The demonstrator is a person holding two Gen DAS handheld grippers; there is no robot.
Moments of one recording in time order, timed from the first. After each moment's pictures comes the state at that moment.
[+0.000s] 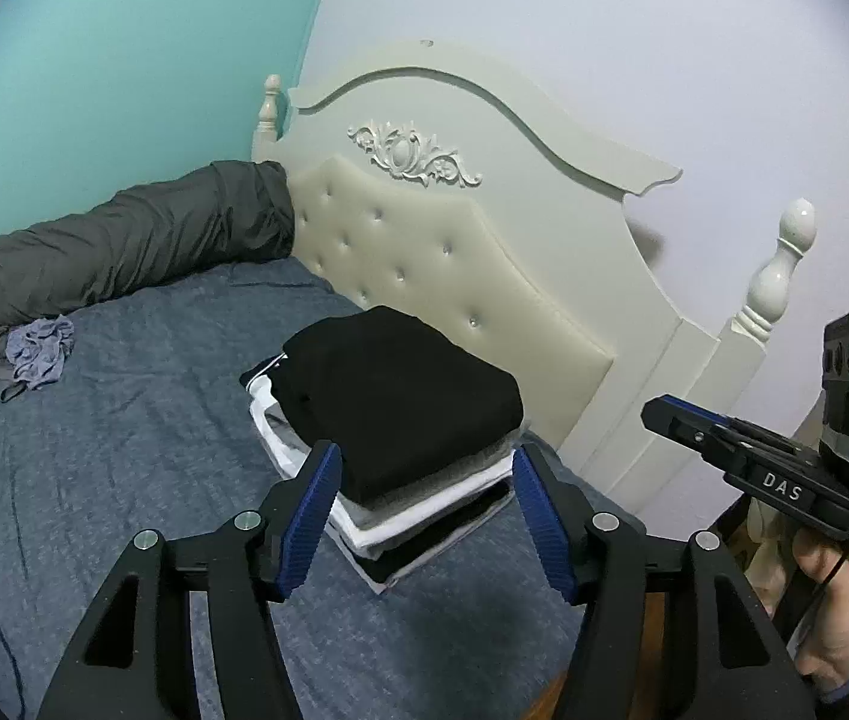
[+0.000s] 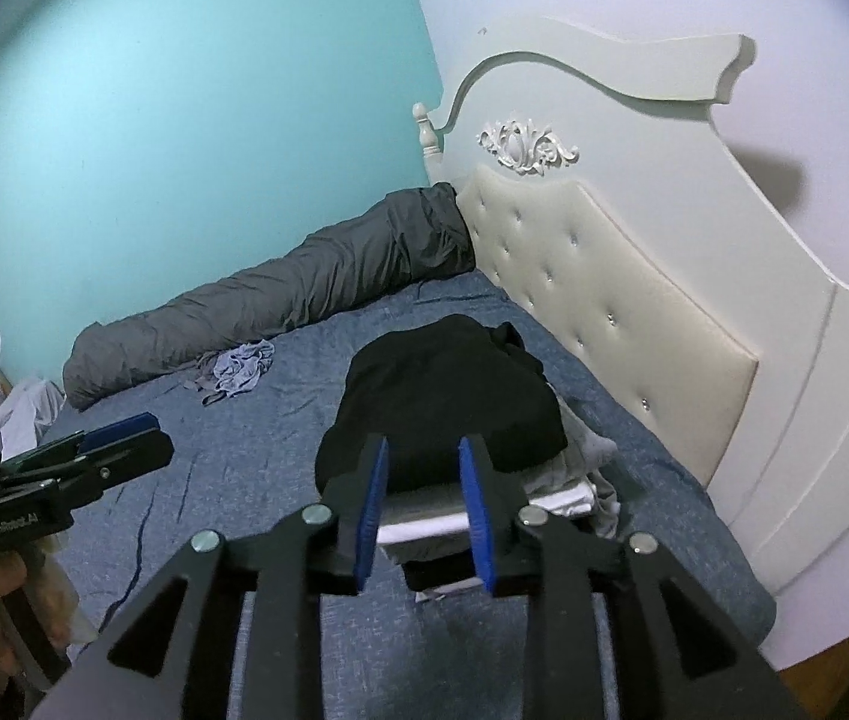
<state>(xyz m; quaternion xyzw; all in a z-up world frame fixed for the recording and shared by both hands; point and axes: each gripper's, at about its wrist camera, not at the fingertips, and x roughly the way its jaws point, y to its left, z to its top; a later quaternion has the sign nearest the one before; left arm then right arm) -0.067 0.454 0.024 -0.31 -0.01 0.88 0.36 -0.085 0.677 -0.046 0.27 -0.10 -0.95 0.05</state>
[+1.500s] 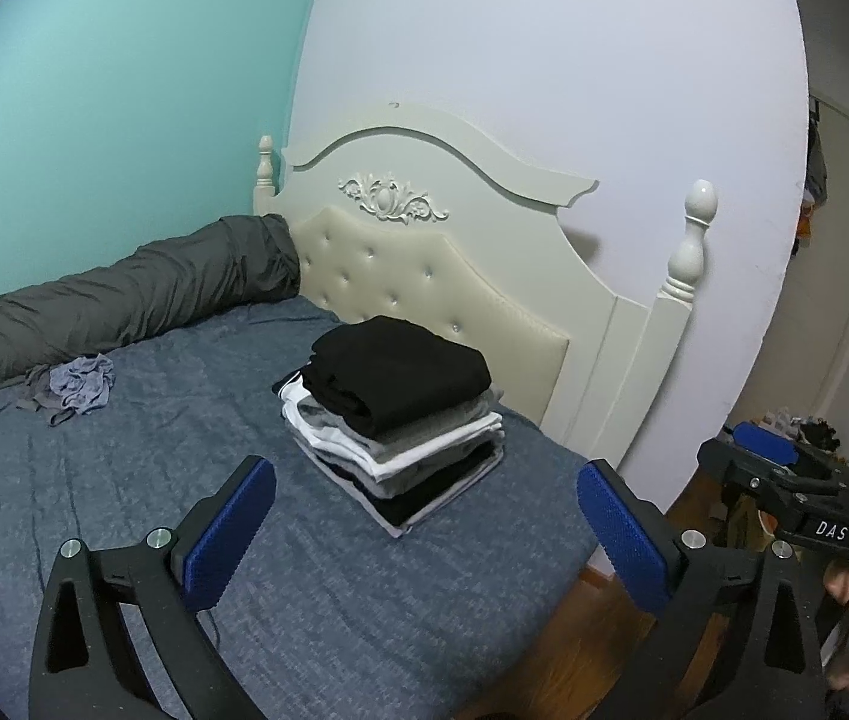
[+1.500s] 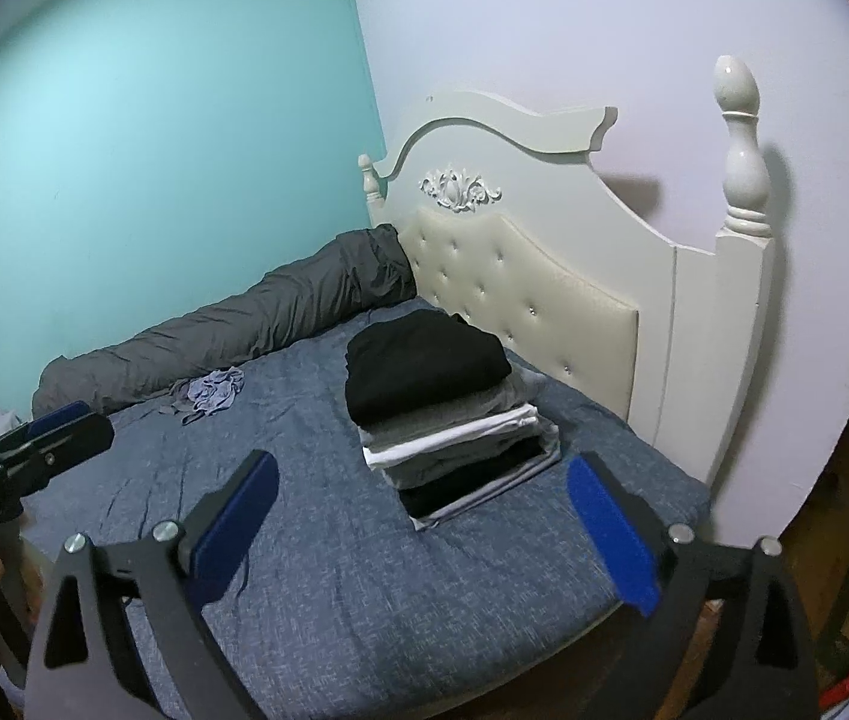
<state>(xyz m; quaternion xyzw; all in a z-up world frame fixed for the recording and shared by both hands) 0.064 0.354 0.048 -0.24 0.02 0.90 0.37 0.105 0.588 -0.031 0.23 -0.10 -0.97 -0.06</state>
